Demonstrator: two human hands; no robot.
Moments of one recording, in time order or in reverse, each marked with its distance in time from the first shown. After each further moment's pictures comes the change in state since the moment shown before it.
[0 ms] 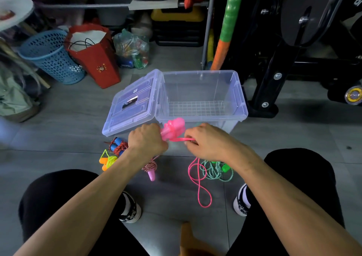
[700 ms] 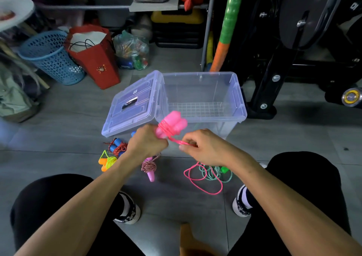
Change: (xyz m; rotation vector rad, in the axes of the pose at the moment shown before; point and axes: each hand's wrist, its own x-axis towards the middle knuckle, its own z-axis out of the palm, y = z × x) left_hand -0.005 -0.010 0.003 -0.496 -0.048 -0.028; right_hand -0.010 -0.005 0.011 0.288 -0.028 0.068
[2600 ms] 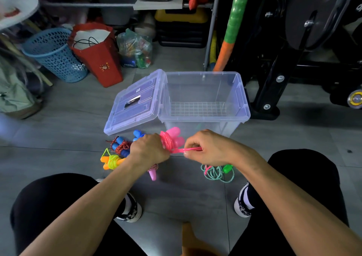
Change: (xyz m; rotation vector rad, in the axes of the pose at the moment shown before) left_hand -0.007 -0.003 0.010 0.460 -0.161 -0.072; right_hand 0.000 -0.008 -0.010 -0.022 -0.135 -0.035
